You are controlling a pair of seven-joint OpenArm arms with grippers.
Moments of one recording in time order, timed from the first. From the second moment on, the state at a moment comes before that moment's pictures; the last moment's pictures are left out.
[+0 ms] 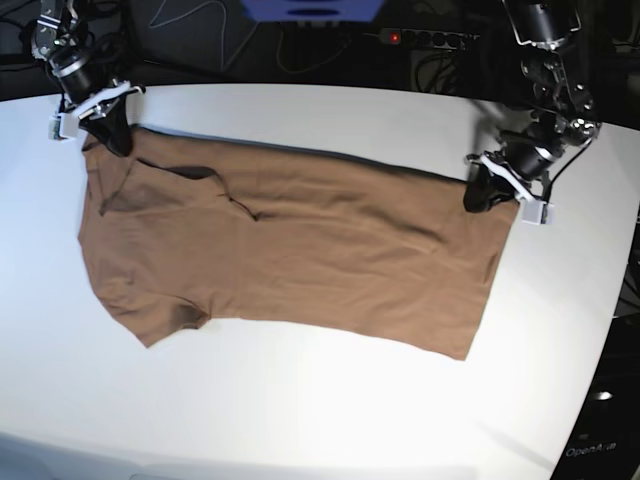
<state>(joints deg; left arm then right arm) 10.0 -10.9 -24.6 71.5 -24.6 -41.9 31.2 -29.1 15.0 24.1 70.1 18.0 41.5 7.0</state>
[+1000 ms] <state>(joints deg) 20.7 -9.2 -28.6 83.4 -22.4 -42.1 34.4 -30.0 15.2 26.9 74.9 14.5 41.7 2.9</state>
